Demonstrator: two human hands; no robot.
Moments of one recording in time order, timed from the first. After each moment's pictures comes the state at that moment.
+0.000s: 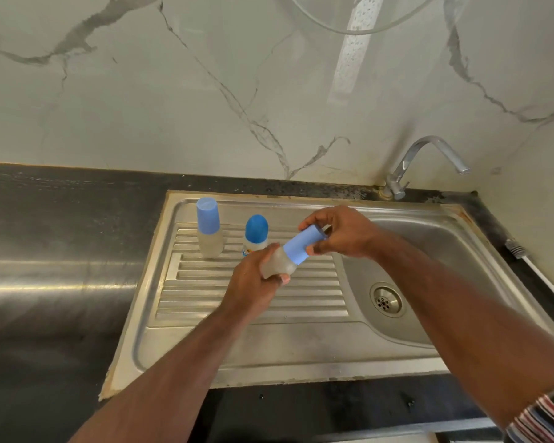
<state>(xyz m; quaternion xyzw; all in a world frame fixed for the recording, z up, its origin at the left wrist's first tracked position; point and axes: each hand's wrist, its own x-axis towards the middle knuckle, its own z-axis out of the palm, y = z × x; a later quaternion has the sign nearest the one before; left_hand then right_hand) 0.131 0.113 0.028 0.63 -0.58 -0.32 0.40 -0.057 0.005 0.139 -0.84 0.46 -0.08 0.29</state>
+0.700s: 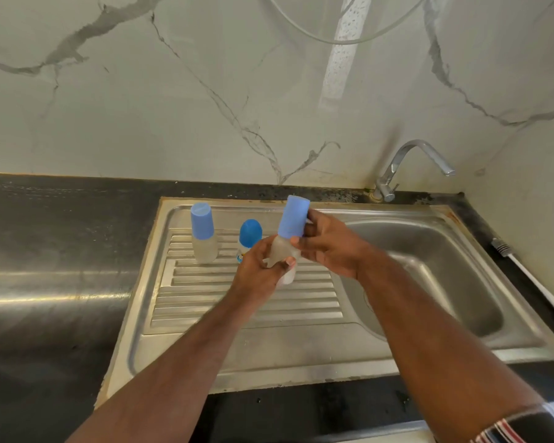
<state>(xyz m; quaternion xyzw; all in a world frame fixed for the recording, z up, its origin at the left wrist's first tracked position) 0.110 0.100 0.048 0.58 -0.44 -0.46 0.51 -0.041 0.027 0.116 -0.57 0.44 -0.27 0.64</state>
